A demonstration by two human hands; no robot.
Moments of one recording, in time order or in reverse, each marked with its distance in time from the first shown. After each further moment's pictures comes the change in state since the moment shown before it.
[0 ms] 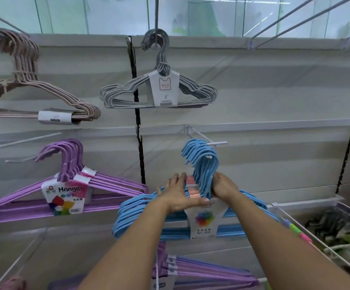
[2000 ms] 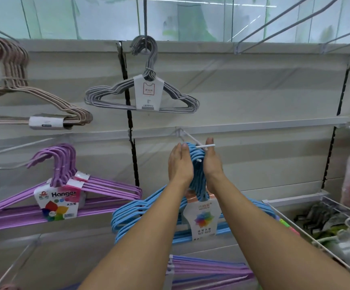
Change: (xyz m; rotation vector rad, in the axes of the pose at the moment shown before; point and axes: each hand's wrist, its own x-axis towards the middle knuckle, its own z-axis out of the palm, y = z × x) left_hand 0.018 0.071 -0.023 -0.840 0.615 0.100; right_hand -0.014 -0.065 -0.025 0.984 0.251 0.053
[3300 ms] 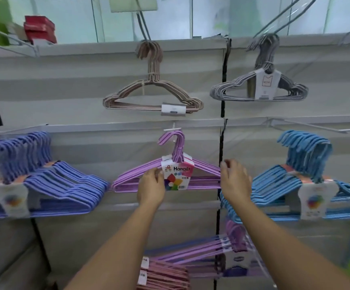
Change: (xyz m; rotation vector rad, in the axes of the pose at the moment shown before) left_hand -0.037 -0.105 -0.376 0.619 0.218 -0.130; right_hand -0.146 0.064 0.203 -0.988 0.117 -0.344
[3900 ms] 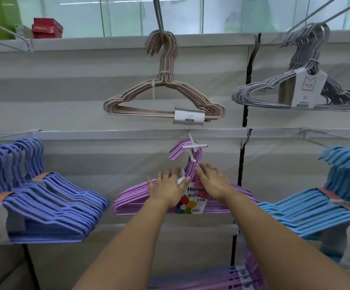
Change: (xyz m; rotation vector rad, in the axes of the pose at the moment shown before) left_hand 0.090 -0.001 0.033 0.478 -0.353 0.218; right_hand 0.081 -0.049 0.099 -0.049 -0.547 -0.202
